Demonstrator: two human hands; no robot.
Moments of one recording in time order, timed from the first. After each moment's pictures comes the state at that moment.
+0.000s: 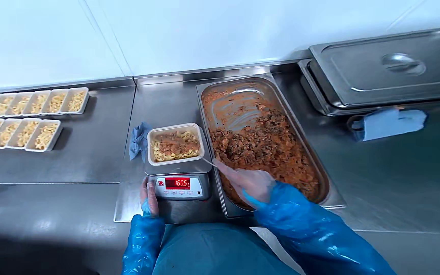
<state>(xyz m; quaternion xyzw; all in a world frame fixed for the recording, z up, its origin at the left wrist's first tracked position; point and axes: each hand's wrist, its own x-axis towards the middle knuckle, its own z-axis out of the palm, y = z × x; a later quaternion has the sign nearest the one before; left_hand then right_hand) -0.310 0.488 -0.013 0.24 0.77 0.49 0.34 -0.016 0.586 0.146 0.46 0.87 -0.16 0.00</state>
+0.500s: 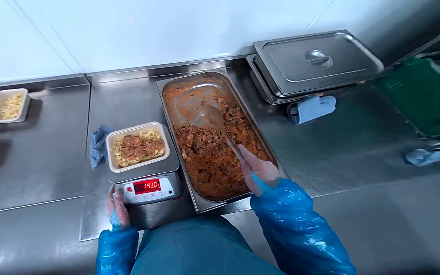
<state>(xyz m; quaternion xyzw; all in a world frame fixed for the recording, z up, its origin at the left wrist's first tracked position) -0.300 0.487 -0.004 0.25 0.75 0.51 0.33 0.063 0.584 0.155 0.73 0.63 -0.25 -0.02</state>
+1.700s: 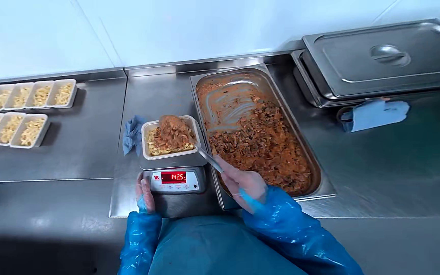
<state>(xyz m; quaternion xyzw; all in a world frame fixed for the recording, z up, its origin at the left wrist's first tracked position) -0.308 0.481 -0.017 0.25 0.75 0.52 0.32 -0.025 0.555 0.120 0.50 0.80 -0.24 -0.24</state>
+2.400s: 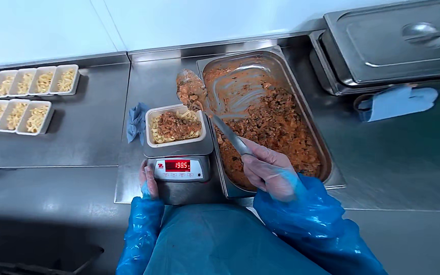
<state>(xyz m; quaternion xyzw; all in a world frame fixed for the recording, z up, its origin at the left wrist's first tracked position) -0.316 0.480 -0.029 0.27 0.76 0.50 0.31 -0.016 0.556 0.165 0.43 0.47 -0.67 -0.38</state>
